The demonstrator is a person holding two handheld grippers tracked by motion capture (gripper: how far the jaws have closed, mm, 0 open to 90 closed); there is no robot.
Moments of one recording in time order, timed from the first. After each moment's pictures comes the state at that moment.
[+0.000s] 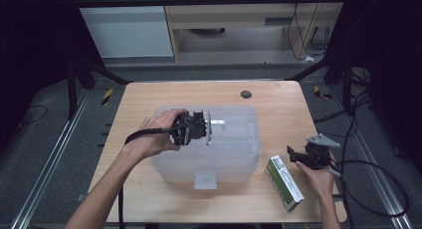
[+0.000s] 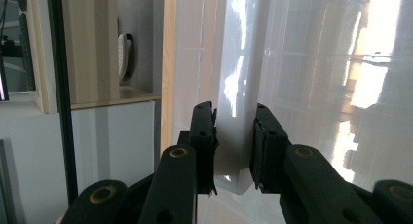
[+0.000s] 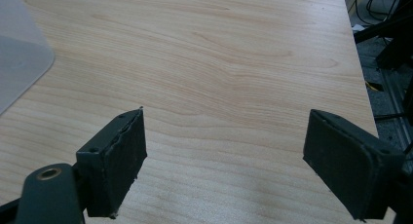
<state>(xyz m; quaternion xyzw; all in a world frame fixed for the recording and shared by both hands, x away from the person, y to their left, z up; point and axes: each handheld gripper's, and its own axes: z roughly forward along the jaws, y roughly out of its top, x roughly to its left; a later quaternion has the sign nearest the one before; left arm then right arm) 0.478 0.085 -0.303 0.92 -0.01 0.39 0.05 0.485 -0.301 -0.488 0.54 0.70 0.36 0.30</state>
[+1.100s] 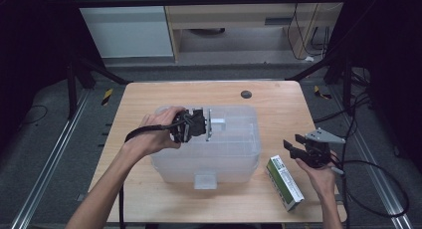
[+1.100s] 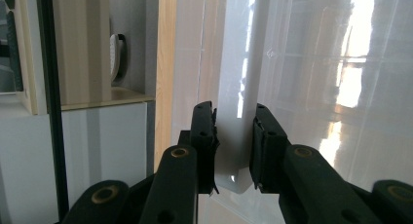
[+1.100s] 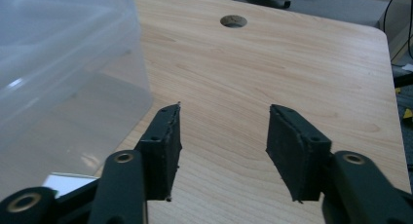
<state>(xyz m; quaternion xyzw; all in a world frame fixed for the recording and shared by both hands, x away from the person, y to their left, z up) 0.484 0.085 -0.297 0.93 -0.01 0.38 0.04 0.465 -0.277 -0.432 0.47 0.72 0.43 0.27</state>
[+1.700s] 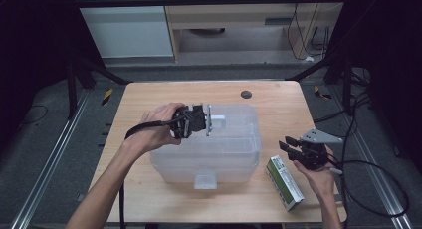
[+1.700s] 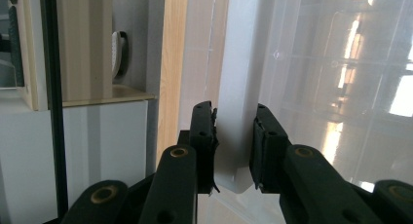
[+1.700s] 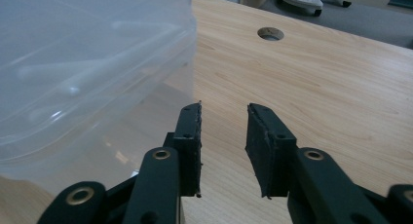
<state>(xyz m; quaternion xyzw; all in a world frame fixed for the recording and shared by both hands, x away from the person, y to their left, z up) 0.492 0.085 -0.291 0.92 0.00 0.38 0.05 0.451 -0.259 -0.411 0.42 0.76 0.44 0.25</state>
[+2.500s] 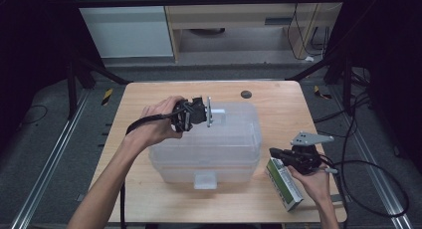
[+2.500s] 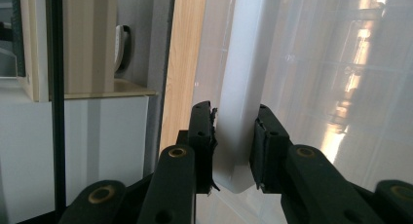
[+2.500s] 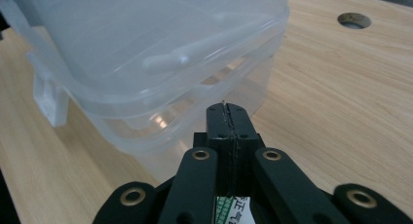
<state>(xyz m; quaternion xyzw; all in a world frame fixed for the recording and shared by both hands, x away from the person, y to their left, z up) 0.503 0.084 -0.281 0.92 0.03 0.38 0.05 0.442 -0.238 -0.403 0.37 0.80 0.44 0.15</state>
